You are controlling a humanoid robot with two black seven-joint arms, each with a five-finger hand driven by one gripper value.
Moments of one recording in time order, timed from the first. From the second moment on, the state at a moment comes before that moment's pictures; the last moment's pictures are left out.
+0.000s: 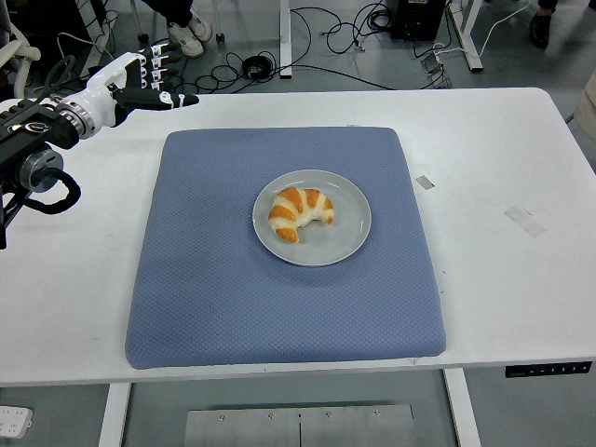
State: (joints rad) left arm -1.13 0.33 -0.20 -0.50 0.27 -0.22 -0.27; right arm -0.10 0.00 0.10 0.06 -0.10 -0.10 0.22
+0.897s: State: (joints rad) left arm -1.13 0.33 -0.20 -0.50 0.27 -0.22 -0.27; right arm -0.10 0.00 0.10 0.06 -0.10 -0.10 0.22
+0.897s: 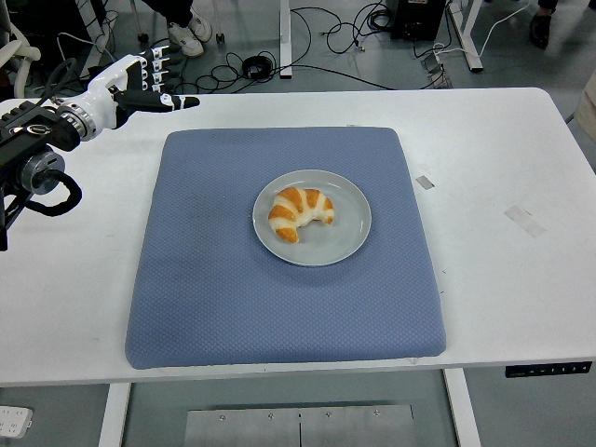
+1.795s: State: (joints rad) left arm -1.21 0.26 -0.18 -0.52 0.38 -0.23 -0.27; right arm -0.10 0.00 0.10 0.06 -0.10 -0.10 0.22
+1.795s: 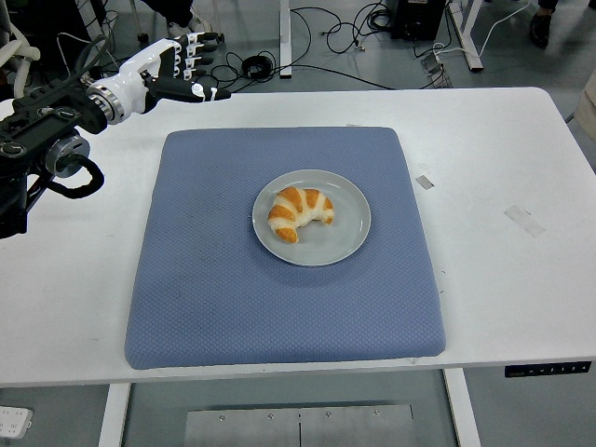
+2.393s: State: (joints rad) left arm -1.27 0.24 -0.14 -0.74 0.72 -0.23 -0.27; right arm -0.10 0.00 0.10 0.06 -0.10 -0.10 0.22
